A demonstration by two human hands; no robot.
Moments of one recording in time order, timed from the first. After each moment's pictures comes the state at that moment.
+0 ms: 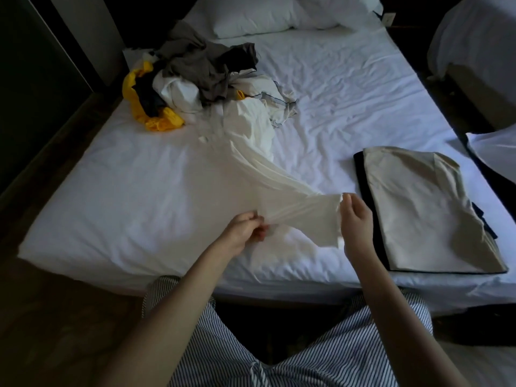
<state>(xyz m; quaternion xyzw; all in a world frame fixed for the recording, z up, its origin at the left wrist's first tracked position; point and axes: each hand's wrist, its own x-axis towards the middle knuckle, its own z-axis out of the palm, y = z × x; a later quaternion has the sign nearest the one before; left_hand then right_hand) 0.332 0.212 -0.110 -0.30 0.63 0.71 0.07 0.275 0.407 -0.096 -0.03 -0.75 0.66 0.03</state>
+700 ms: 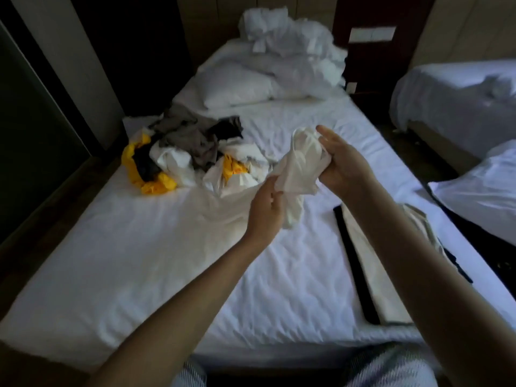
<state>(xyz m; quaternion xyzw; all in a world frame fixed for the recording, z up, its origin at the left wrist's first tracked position) 0.245 0.254 0.014 -0.03 0.80 0.54 -0.24 0.170 0.371 0.098 0.08 -0.45 0.88 -0.15</state>
